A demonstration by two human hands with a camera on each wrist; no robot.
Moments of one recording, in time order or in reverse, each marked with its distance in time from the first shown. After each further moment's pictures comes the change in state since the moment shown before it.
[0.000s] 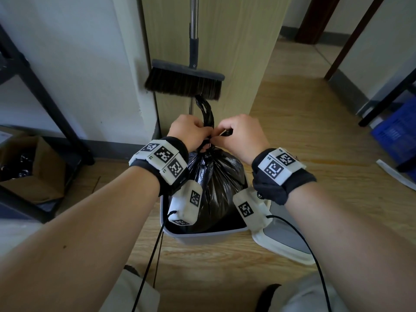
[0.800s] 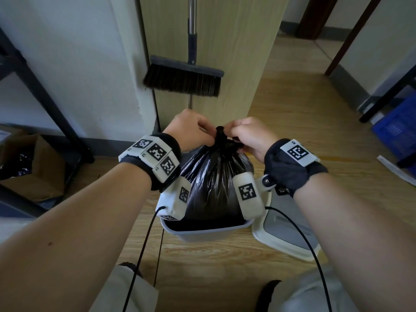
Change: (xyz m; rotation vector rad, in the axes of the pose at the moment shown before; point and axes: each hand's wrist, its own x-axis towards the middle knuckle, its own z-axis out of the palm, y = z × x) left_hand -0.004 0.001 -0.010 0.246 -0.145 0.223; right_hand 0.008 0.015 -0.002 0.518 -0.132 0.496
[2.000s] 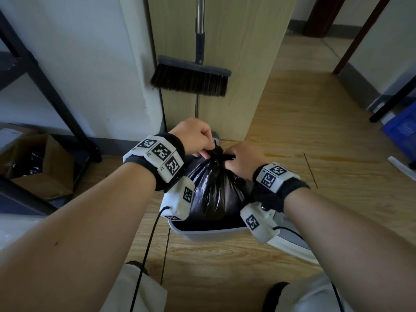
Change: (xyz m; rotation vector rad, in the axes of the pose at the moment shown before) left_hand 0.001 -0.013 -0.003 -0.010 -0.170 -0.150; right_hand 0.002 0.039 0.027 -0.781 -0.071 -0.200
